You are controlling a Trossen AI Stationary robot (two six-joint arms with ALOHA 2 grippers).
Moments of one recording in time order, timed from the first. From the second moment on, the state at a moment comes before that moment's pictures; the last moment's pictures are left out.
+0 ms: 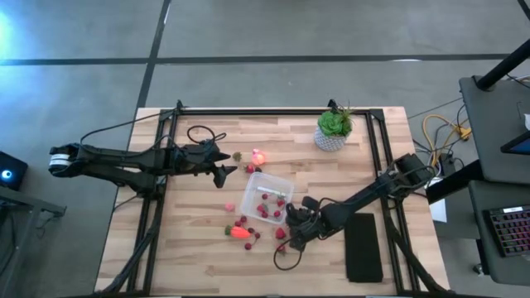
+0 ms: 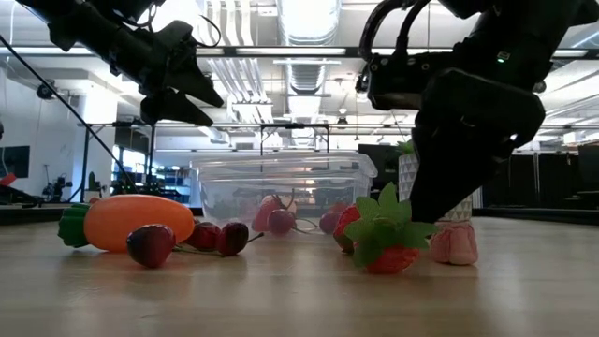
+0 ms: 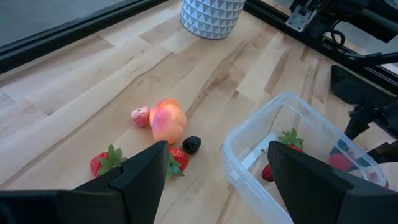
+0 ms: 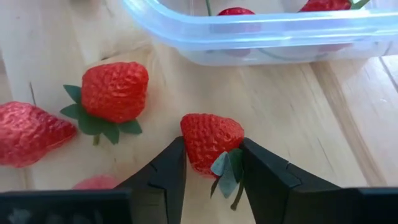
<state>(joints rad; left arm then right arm) 0.08 0.95 0.56 -0.11 -0.24 -0.47 0.46 1.88 1.08 -0.38 0.34 0.76</state>
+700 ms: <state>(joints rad) 0.08 0.95 0.56 -0.11 -0.25 -0.46 0.39 1.67 1.22 -0.58 0.41 0.63</state>
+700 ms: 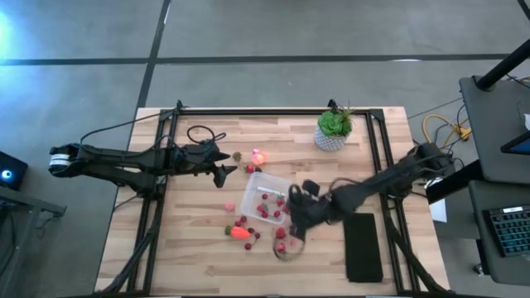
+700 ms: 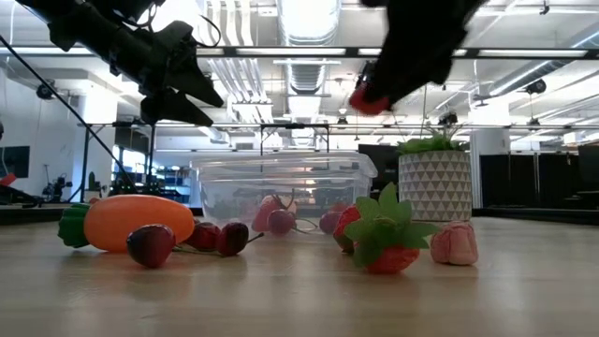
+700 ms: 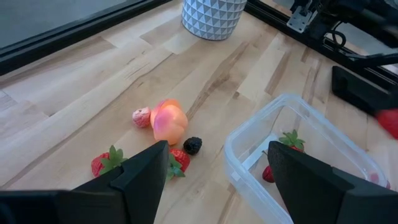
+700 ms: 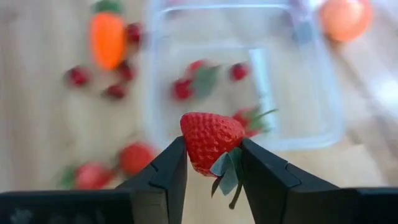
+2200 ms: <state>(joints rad) 0.08 0.95 0.56 -0.11 -0.25 -0.47 0.70 1.96 1.29 -0.61 0.50 1.00</state>
